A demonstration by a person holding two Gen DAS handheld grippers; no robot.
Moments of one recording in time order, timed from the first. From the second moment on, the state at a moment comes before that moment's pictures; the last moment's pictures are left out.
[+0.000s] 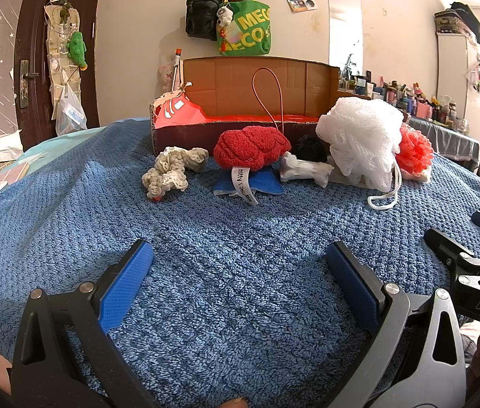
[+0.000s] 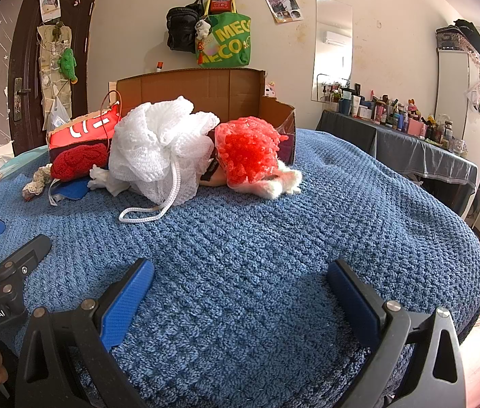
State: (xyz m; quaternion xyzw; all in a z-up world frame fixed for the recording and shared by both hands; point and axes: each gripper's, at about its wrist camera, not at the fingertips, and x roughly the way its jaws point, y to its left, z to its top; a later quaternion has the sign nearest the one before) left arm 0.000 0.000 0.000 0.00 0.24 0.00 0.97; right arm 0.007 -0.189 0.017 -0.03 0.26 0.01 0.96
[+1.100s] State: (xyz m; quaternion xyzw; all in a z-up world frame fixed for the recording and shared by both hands) left arm 0.013 0.002 0.037 0.00 0.23 -0.01 0.97; right arm 0.015 -0.188 0.042 -0.02 0.25 0.02 0.97
